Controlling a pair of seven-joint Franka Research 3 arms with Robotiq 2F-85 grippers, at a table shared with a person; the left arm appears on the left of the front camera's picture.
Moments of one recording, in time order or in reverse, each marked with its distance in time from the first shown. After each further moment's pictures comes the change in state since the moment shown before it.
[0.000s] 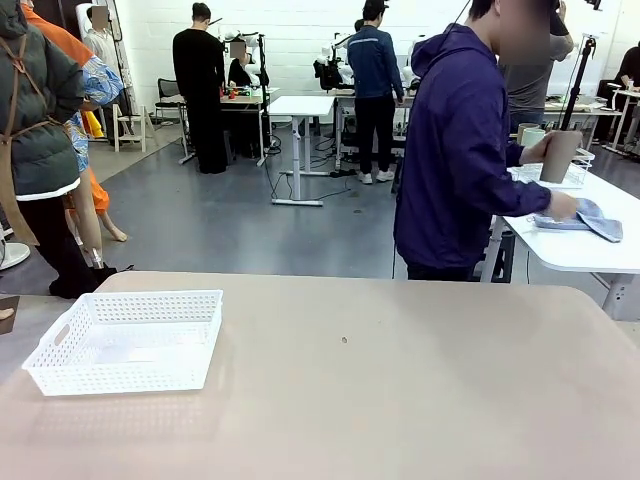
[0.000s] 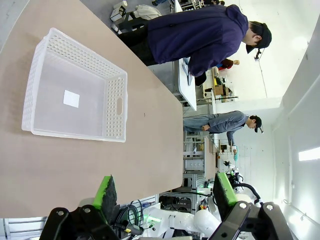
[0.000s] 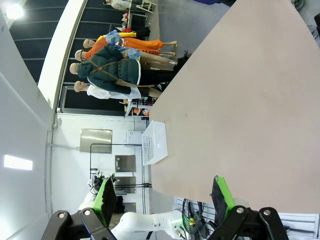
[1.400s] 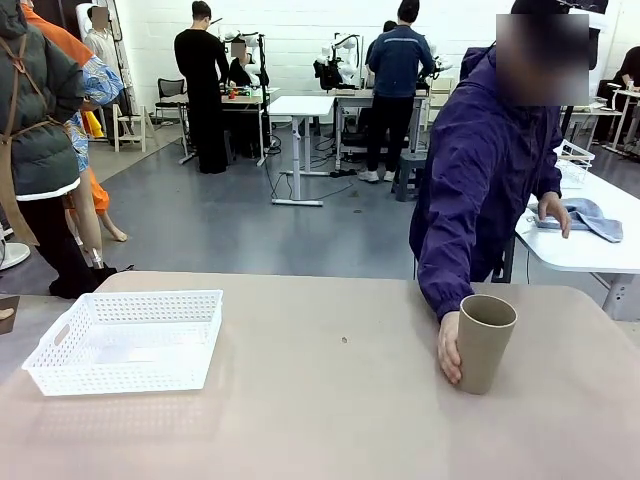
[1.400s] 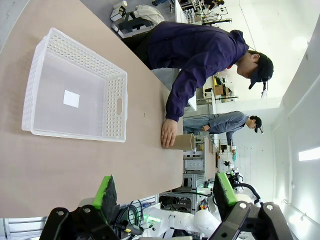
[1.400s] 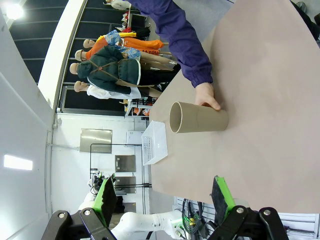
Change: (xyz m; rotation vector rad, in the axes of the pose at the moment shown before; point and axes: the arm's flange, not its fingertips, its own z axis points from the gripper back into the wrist) left arm 0.000 0.000 0.000 0.000 0.000 0.000; right arm 0.000 0.000 0.000 0.000 0.000 0.000
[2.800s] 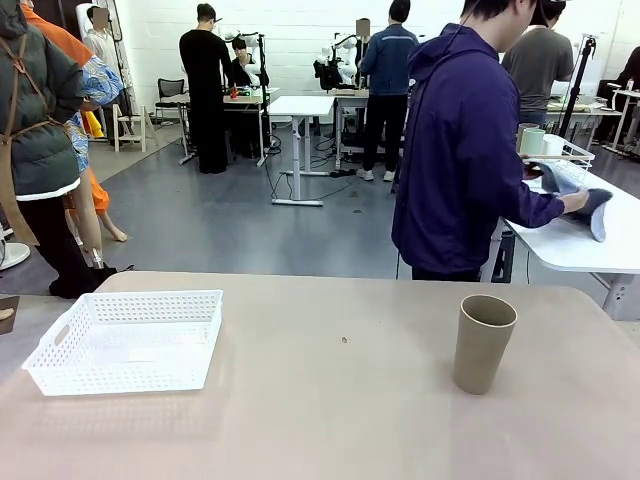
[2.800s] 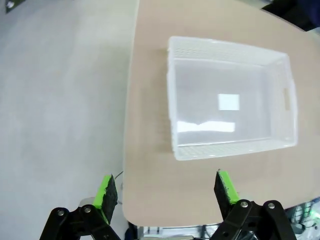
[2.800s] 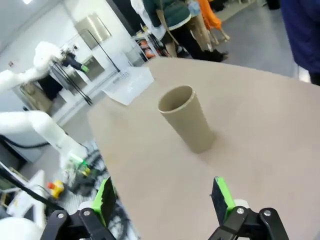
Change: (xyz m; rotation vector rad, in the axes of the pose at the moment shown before) left arm 0.044 -0.023 -0.099 0.955 0.139 -0.433; right arm 0.021 -0.037 -0.100 0.085 0.223 0.971
